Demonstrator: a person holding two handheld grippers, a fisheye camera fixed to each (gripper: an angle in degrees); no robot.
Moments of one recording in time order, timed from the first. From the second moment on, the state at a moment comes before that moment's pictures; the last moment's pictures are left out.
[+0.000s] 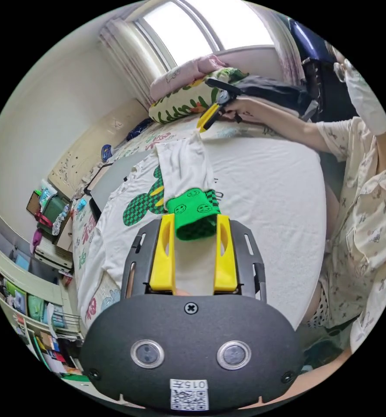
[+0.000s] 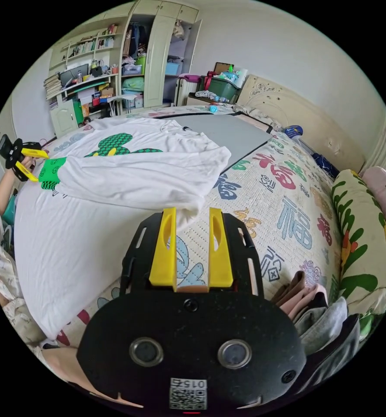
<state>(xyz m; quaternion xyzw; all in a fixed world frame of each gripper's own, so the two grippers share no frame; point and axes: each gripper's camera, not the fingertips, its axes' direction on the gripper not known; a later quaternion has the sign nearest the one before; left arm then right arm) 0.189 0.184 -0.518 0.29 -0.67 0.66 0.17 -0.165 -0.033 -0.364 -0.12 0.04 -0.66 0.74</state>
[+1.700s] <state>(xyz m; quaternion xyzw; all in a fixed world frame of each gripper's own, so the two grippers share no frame) 0.116 0.516 -0.858 0.56 -0.29 0.73 0.26 0.043 0.090 -0.339 0.24 0.06 -0.62 0.74</state>
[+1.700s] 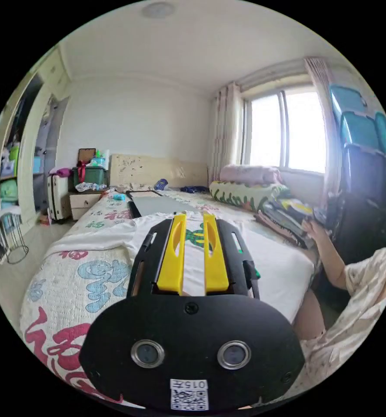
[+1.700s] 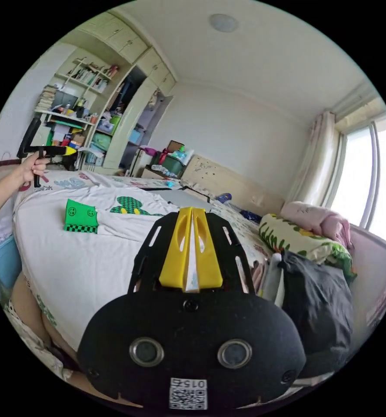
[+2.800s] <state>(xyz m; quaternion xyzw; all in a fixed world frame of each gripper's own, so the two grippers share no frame) -0.119 0.549 -1.127 0.68 -0.16 0.65 0.29 0.150 -0.095 -0.131 0.16 0.27 -0.36 0.88</state>
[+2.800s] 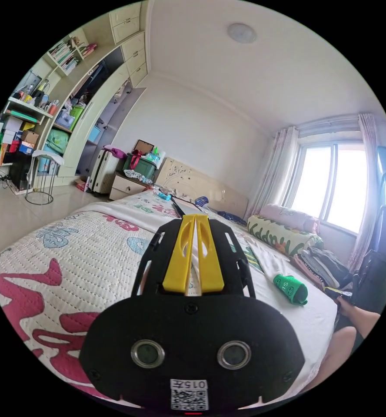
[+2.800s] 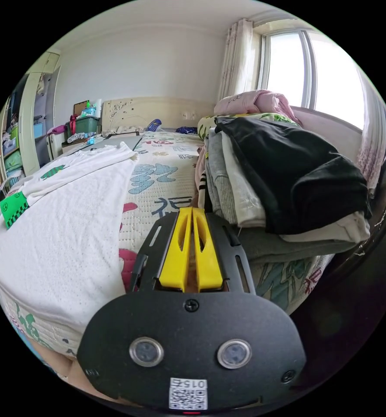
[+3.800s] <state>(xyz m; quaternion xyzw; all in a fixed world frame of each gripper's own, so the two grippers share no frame) -0.203 0.557 -1.047 0.67 -0.11 0.70 0.23 0.158 -0.042 -0.006 0.13 0.45 -0.50 0.73</state>
